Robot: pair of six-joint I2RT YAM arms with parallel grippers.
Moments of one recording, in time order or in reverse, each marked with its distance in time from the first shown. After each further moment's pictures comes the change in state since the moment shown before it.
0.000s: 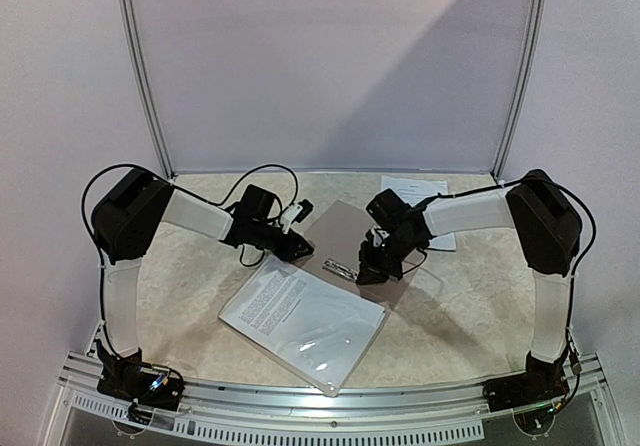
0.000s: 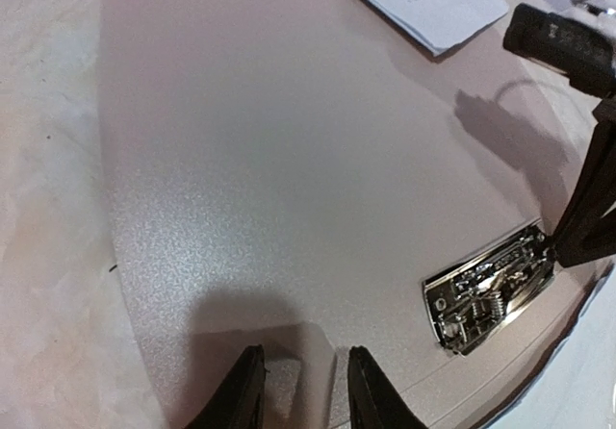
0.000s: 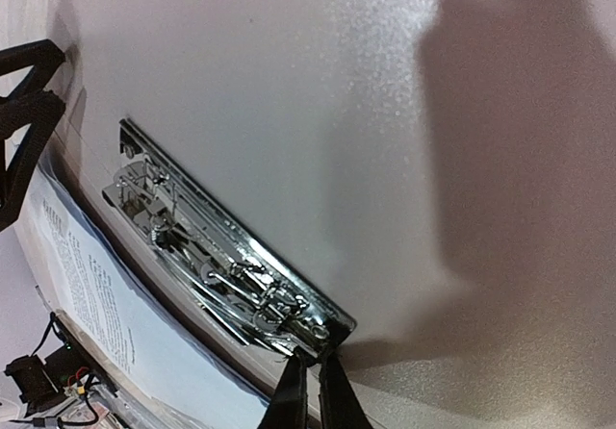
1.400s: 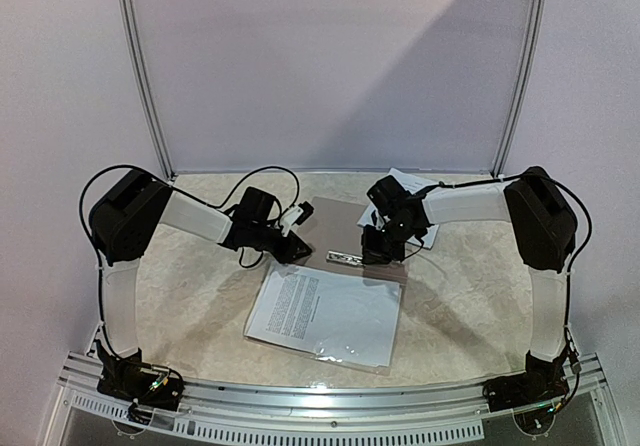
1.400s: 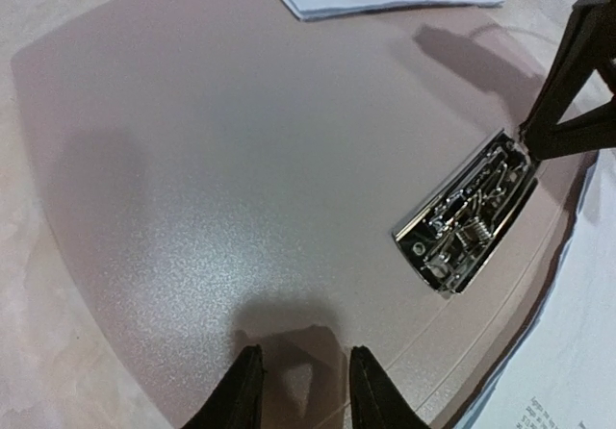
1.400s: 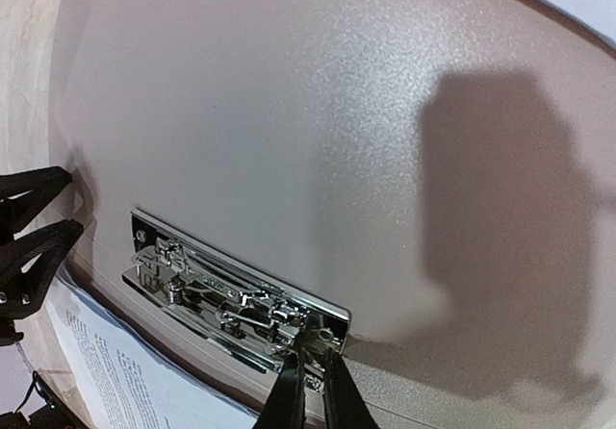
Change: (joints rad) left arm -0.012 -0.021 -0.039 0.037 -0.055 0.083; right arm -0.035 0.025 0.121 0.004 0.163 -0.057
